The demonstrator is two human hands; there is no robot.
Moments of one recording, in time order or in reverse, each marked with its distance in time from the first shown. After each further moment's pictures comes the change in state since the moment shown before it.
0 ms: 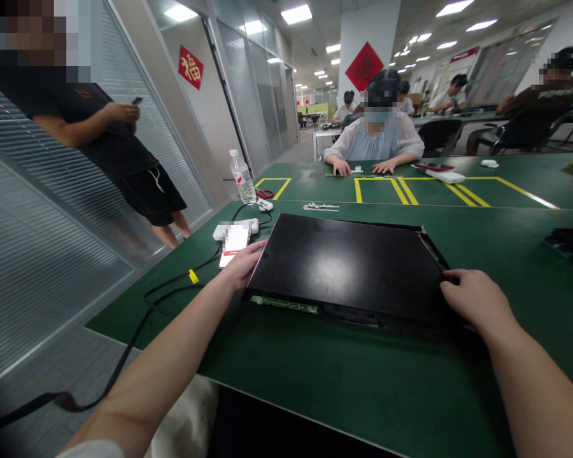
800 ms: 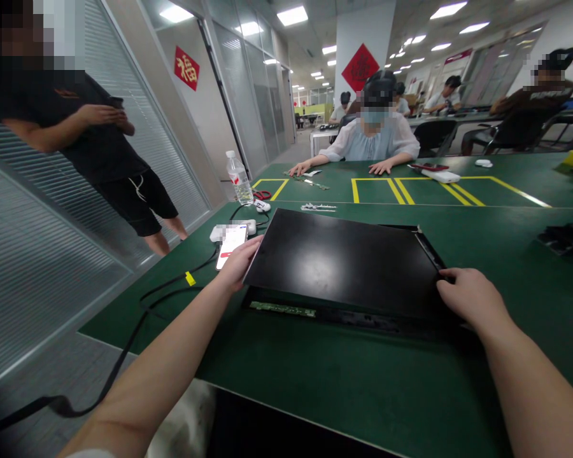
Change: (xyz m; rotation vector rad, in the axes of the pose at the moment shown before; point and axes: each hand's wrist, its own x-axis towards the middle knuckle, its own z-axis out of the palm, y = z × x) left_hand 0.002 0.000 0.000 -0.095 -0.101 0.220; right_hand 0.016 0.015 0.015 -0.001 0.121 -0.072
